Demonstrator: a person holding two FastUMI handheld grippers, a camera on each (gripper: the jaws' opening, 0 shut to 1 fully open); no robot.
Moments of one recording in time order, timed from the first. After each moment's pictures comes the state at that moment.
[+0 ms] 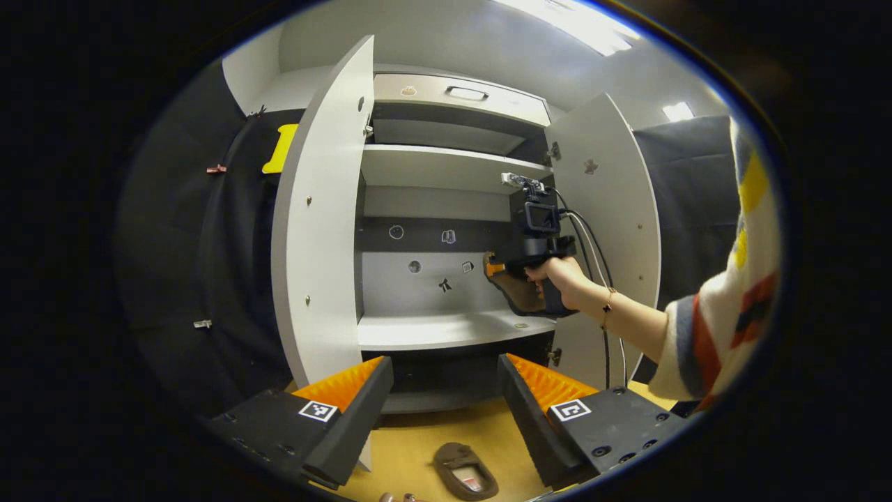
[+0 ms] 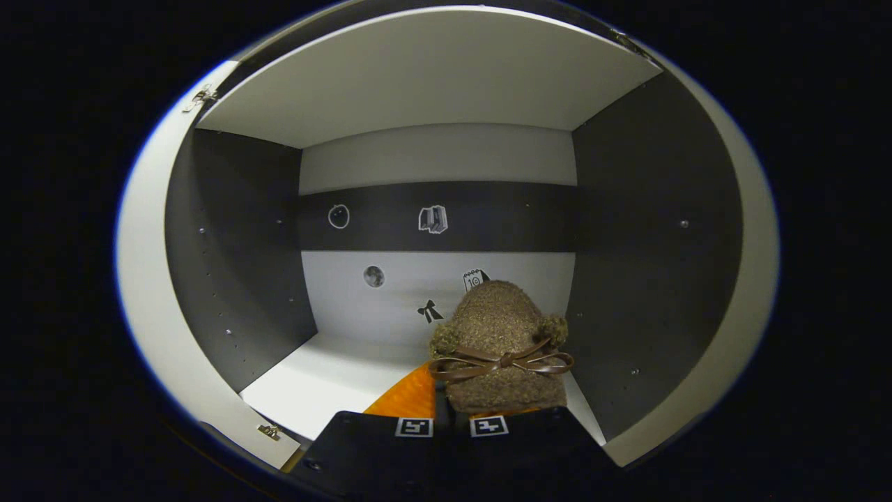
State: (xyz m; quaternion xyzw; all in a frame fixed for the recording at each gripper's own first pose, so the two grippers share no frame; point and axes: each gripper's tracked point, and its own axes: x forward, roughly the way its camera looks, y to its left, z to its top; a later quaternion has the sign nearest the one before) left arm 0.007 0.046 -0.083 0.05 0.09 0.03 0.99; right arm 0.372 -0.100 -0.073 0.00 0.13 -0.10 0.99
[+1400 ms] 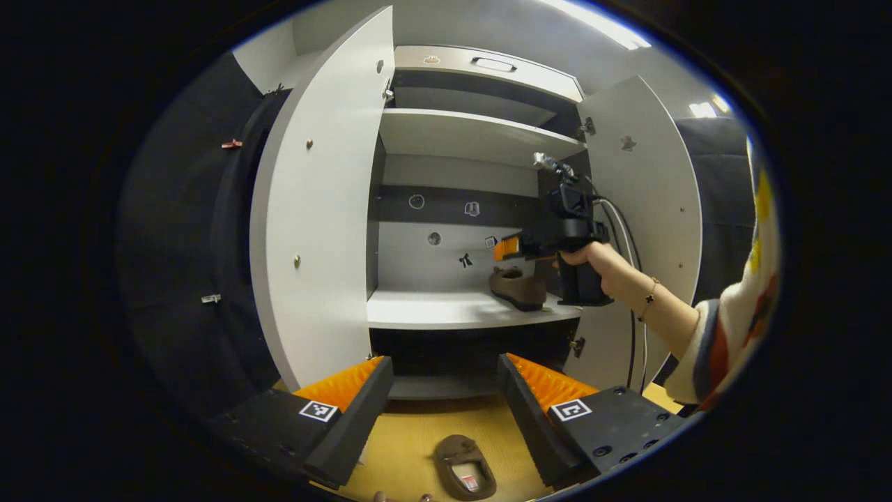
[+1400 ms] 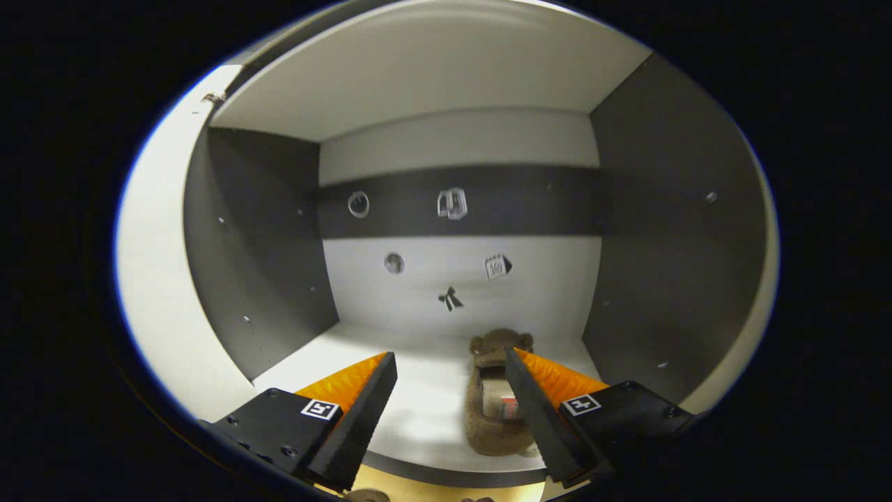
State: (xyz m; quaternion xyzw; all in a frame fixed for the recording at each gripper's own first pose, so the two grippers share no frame) left arm 0.025 0.057 -0.132 0.00 0.15 0.06 0.99; right arm 0.332 -0.087 -0.065 0.00 0.11 -0.03 0.99
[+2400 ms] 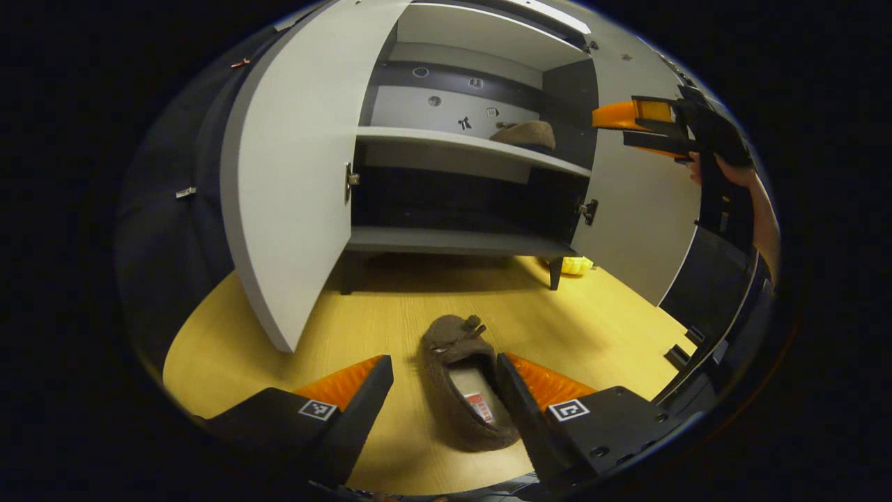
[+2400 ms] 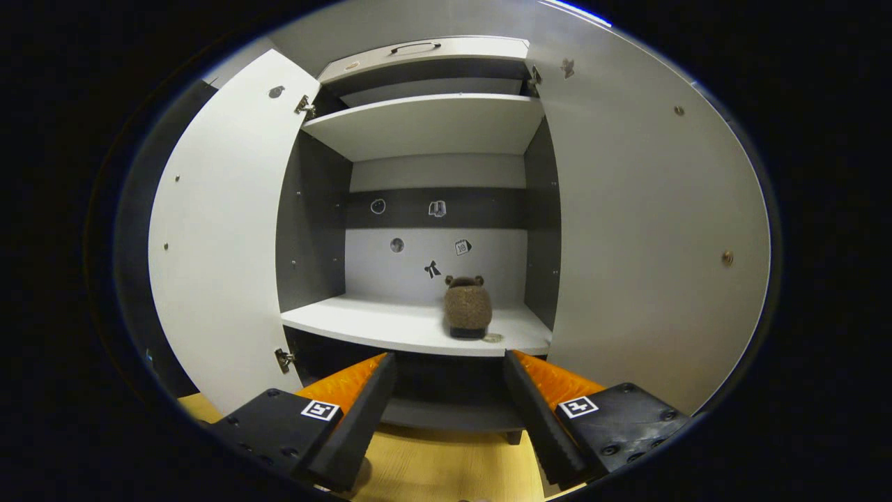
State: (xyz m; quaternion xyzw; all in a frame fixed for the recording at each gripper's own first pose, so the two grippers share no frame) left arm -0.035 0.050 -0.399 -0.06 0.32 0.03 0.94; right arm 0.131 -0.080 -0.151 -0.03 0.05 -0.08 0.99
